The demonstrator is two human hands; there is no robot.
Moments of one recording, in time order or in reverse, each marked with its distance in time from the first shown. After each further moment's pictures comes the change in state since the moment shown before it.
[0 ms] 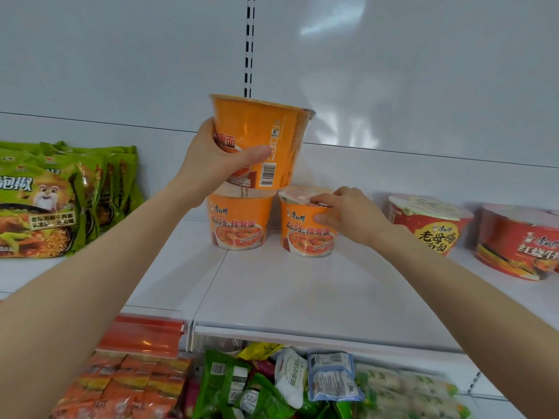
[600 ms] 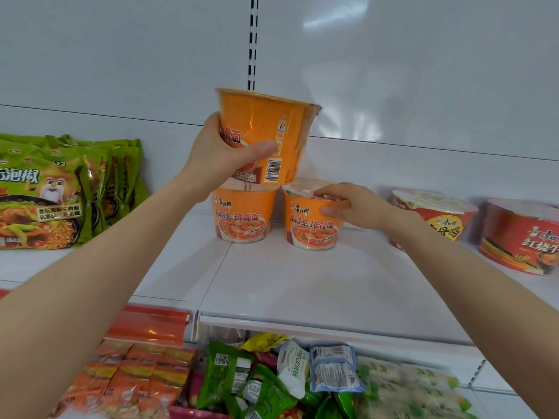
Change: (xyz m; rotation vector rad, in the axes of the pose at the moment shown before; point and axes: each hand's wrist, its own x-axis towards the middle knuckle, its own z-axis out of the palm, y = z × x) left_hand -0.005 0.001 0.000 -0.016 -0.015 -0.008; right_hand 0.005 0.004 -0.008 0.228 -0.132 -0.043
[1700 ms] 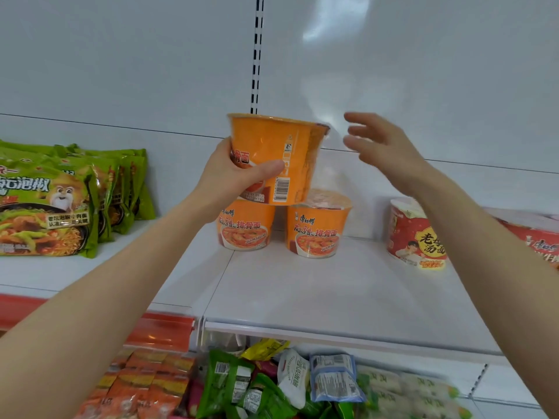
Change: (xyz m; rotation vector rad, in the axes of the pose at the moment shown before) left_hand -0.013 -0.003 0.003 -0.092 -0.081 -0.058; right_hand -0.011 -0.038 -0.073 0.657 0.414 -0.041
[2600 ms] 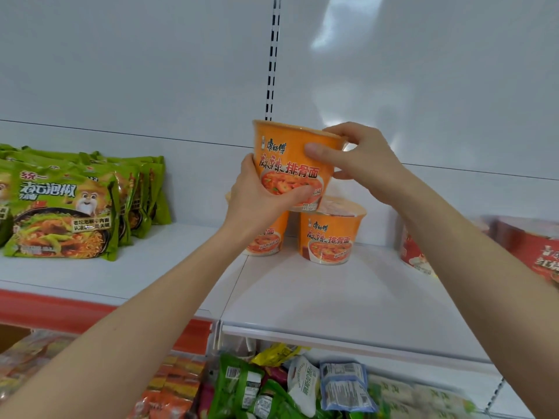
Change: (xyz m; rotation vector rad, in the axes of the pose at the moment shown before) left_hand -0.021 -0.002 0.018 0.122 0.137 0.040; right_hand -0.001 -0.032 0.042 -0.025 -0.023 0.006
